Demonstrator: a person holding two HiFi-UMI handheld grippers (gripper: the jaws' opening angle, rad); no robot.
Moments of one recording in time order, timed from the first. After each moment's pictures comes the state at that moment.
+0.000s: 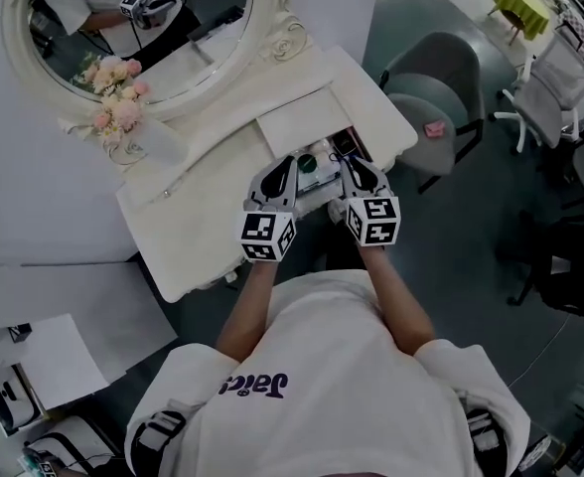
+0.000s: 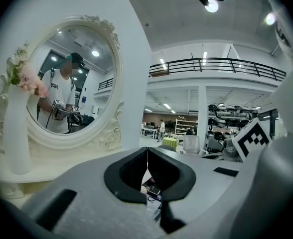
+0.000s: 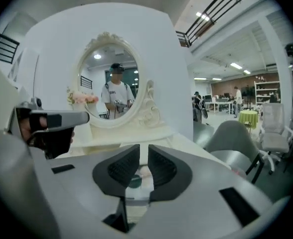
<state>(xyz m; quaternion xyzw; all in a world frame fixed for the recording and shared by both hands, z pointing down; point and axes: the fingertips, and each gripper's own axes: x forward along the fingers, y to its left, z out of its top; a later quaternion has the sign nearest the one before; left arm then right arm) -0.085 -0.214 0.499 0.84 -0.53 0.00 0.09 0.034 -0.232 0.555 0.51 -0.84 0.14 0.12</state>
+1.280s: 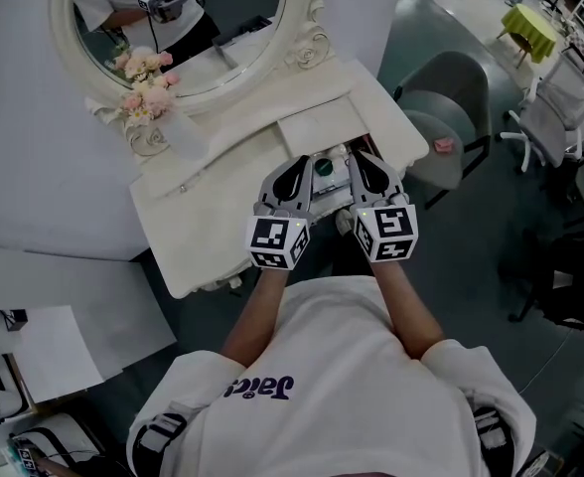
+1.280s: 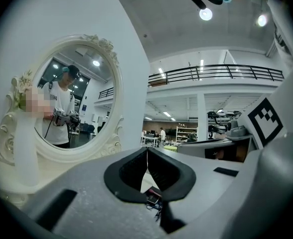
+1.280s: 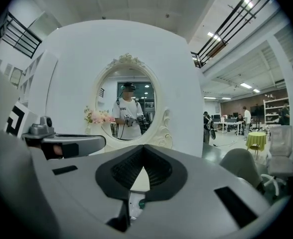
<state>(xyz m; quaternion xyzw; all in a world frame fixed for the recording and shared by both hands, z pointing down) -0.100 -0.180 0.437 0.84 -0.54 -0.04 0.05 -0.013 -0.196 0.436 0.49 -0.87 0.04 0.07</state>
